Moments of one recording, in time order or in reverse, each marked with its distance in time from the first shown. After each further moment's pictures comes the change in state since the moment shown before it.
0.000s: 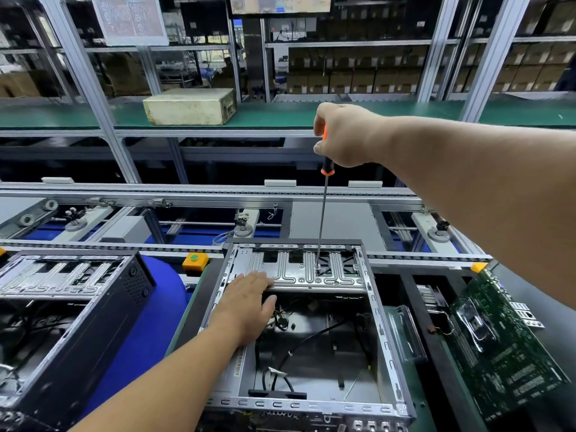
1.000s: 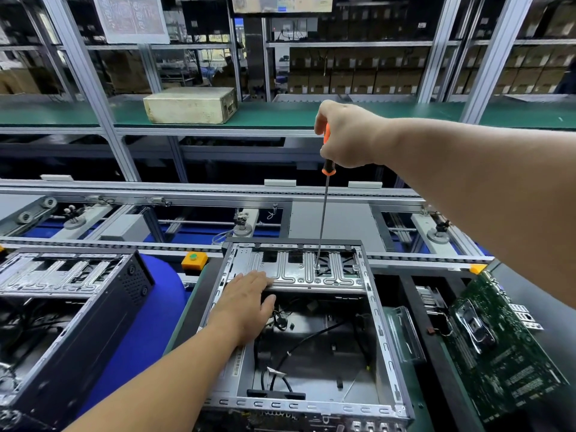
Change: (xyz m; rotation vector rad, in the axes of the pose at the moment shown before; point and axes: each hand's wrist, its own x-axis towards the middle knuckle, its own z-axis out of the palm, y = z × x) left_hand 0.000 0.000 -0.002 -0.014 0.012 0.007; right_hand 0.000 0.004 0.002 0.129 0.005 0.014
